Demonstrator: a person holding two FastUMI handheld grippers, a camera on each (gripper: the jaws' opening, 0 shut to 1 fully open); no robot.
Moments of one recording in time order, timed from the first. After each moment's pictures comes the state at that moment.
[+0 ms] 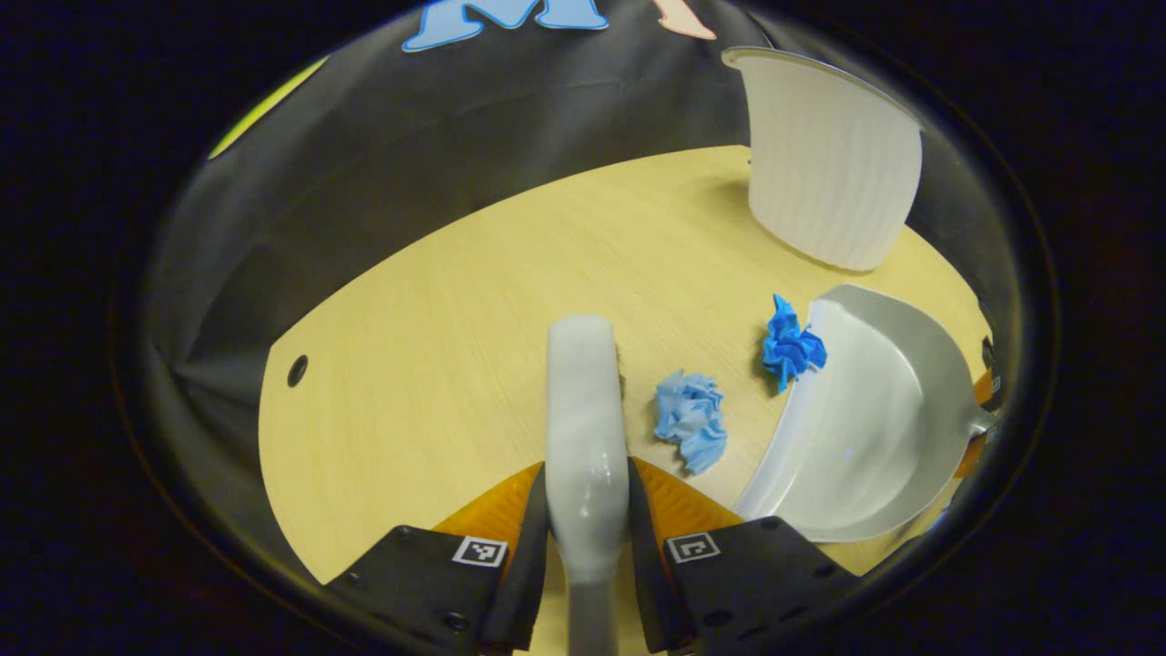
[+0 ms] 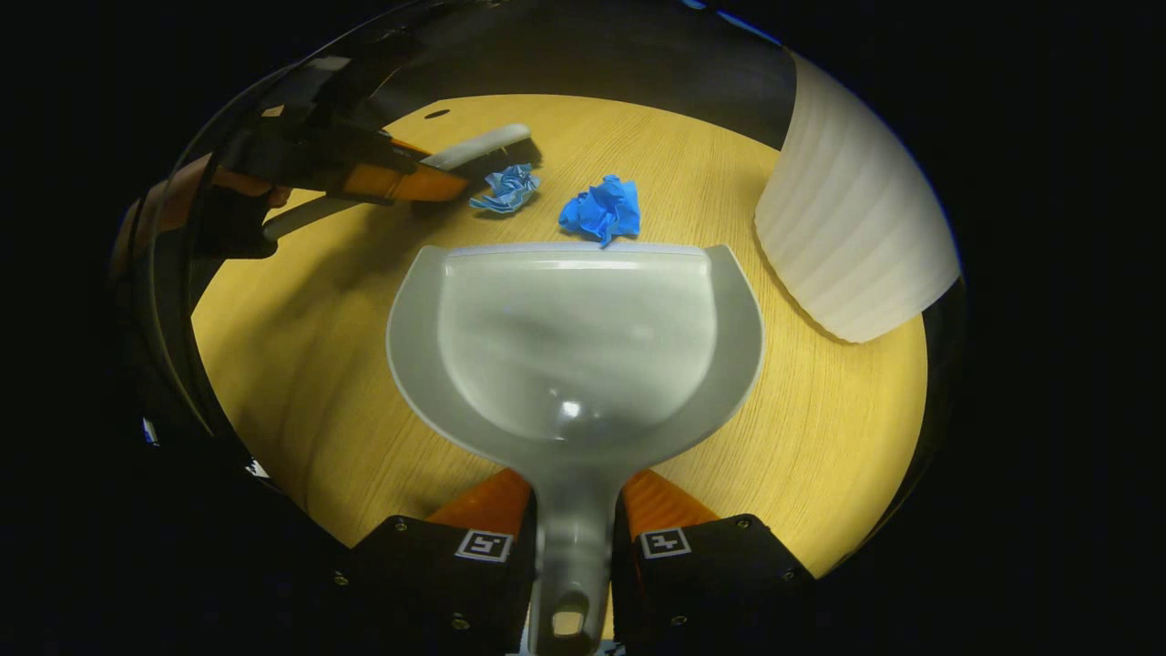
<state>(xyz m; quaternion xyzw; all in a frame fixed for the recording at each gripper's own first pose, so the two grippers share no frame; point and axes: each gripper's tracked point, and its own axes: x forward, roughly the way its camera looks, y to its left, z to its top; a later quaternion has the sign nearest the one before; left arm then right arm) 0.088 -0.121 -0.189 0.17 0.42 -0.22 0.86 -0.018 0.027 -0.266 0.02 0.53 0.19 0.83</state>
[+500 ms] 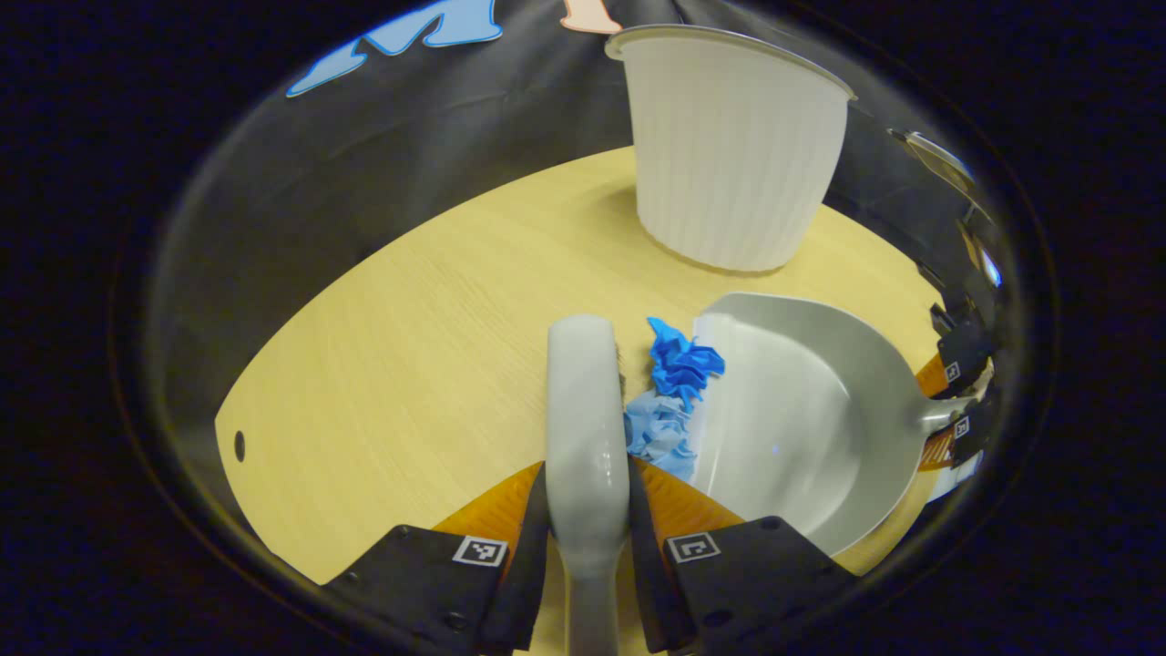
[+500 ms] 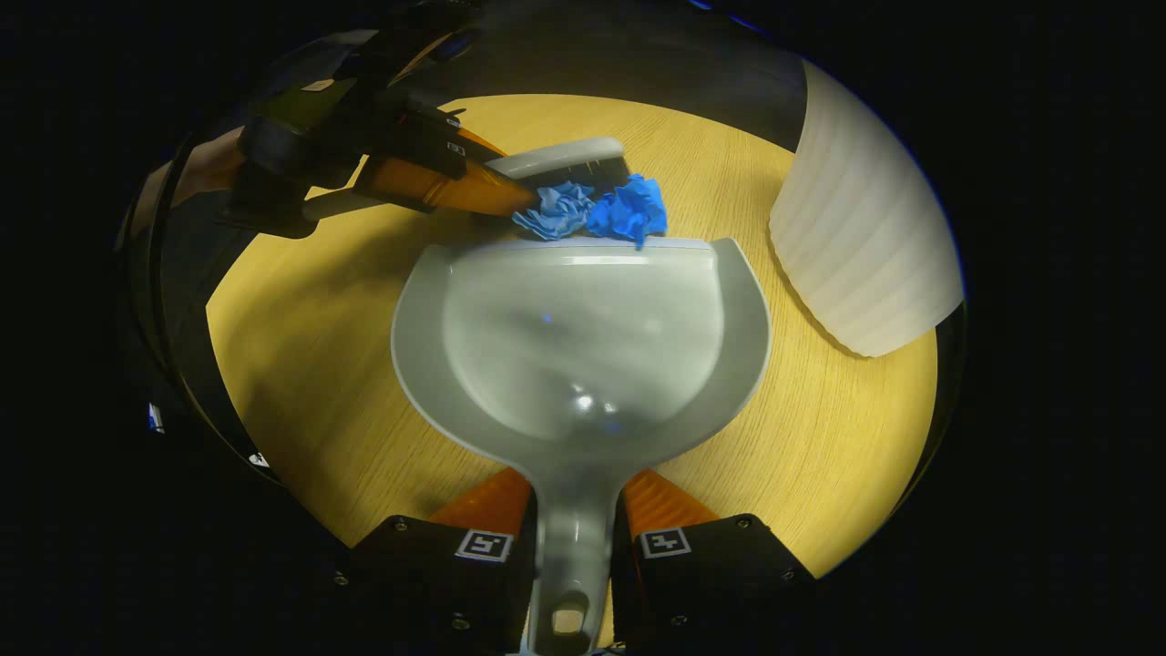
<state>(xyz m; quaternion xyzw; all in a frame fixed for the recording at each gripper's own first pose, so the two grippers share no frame) 0.063 -0.194 -0.184 0.18 0.41 -0.37 0.82 -0.018 0.032 -0.259 0.03 0.52 0.22 0.83</state>
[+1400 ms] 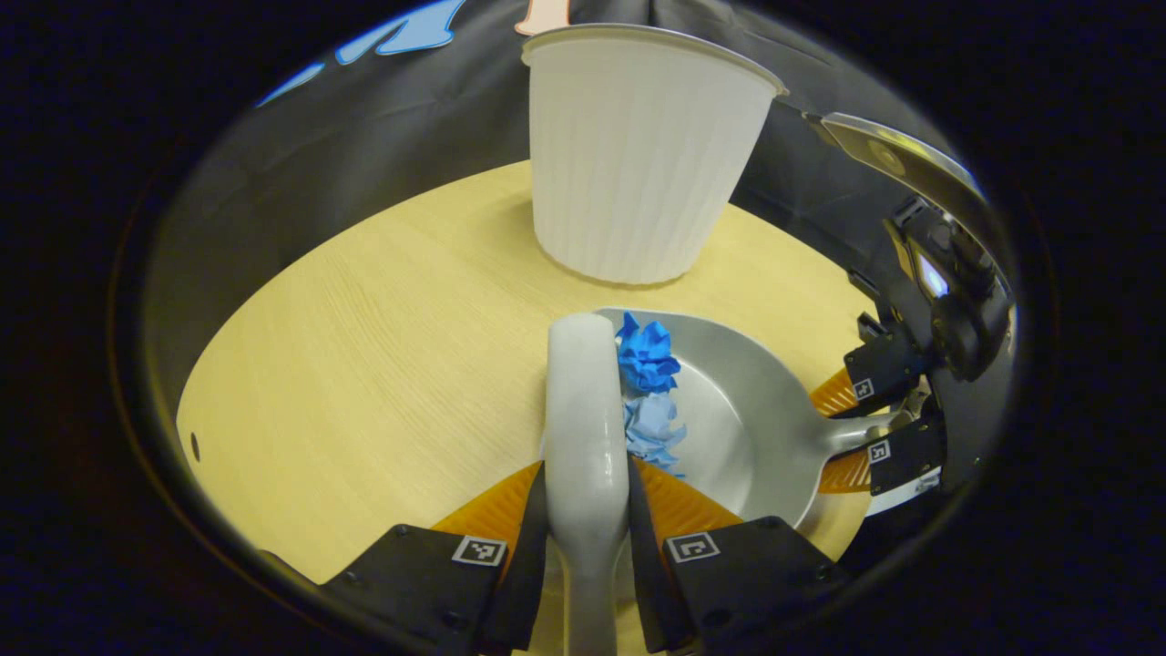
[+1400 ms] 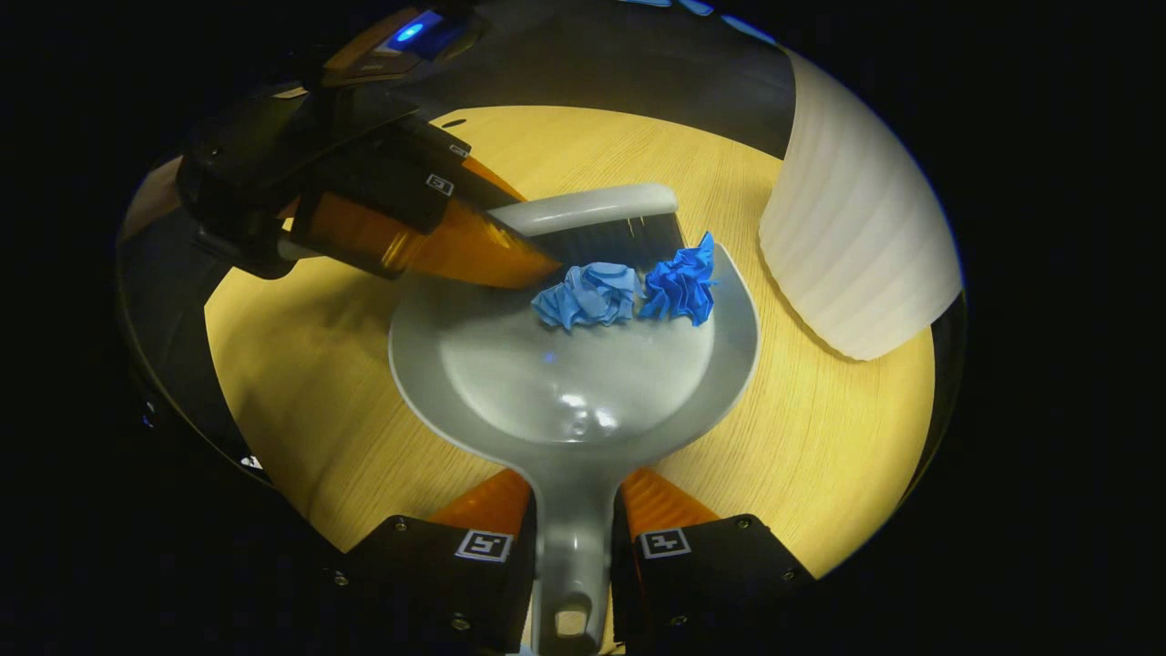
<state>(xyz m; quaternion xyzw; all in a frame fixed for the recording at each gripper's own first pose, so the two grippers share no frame) 0.009 -0.226 -0.164 0.13 0.42 -0.43 0.79 0.011 0.040 -0.246 0.02 0.50 0.21 0.84</state>
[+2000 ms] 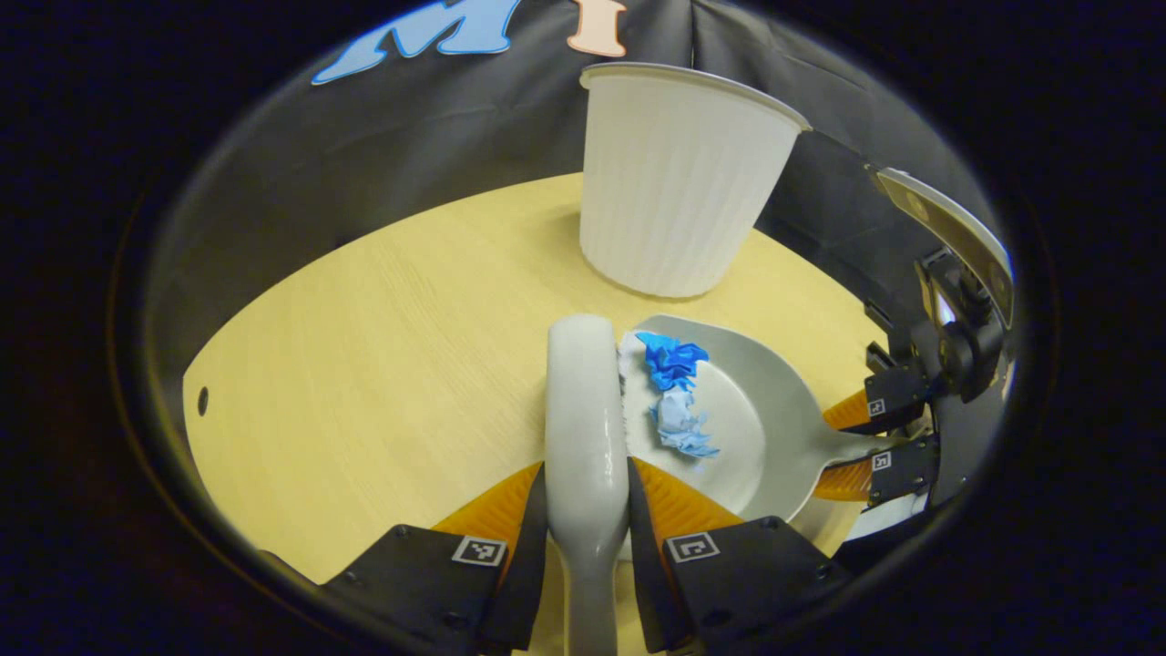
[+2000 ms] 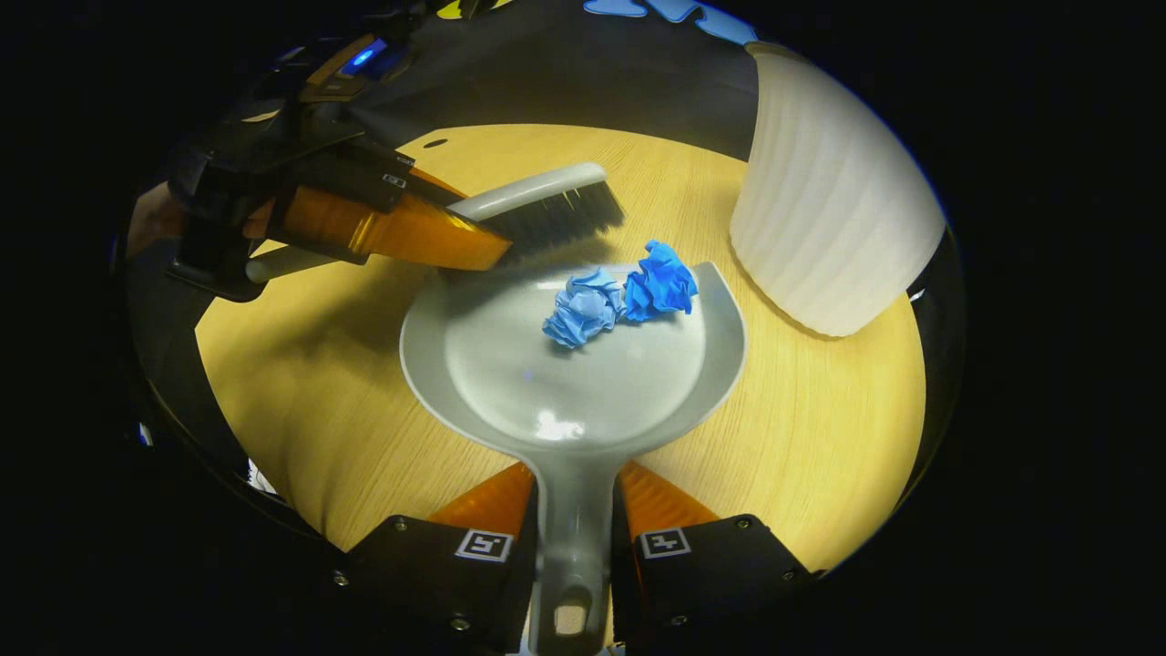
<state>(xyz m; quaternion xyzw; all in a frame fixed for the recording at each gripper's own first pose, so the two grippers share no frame) 0.024 -0.201 -0.148 0.10 0.41 -0.37 0.83 0.014 0.038 -0.247 0.04 0.48 0.16 0.86</state>
